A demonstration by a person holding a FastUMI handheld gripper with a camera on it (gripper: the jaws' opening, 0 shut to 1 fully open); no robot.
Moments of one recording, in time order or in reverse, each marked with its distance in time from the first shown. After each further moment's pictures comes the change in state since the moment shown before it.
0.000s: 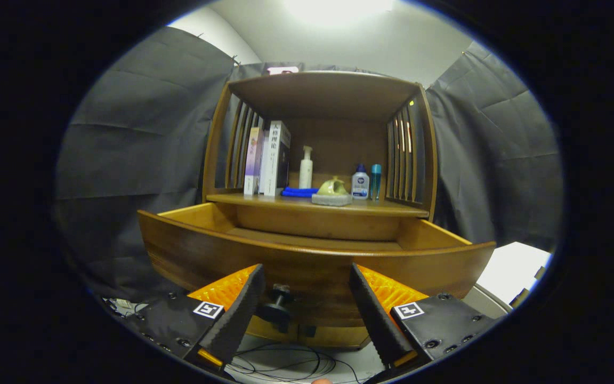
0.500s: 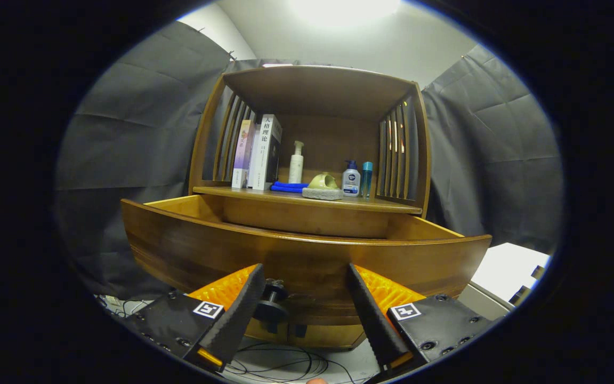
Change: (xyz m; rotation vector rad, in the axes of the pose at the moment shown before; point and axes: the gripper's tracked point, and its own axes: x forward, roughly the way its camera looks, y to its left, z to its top) arm 0.013 -0.008 -0.004 -0.020 -0.019 -0.080
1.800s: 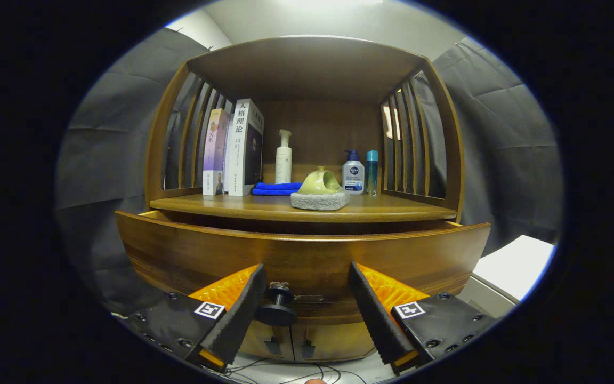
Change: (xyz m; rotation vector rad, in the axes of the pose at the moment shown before) arm 0.130 0.001 0.016 0.072 0.042 -0.023
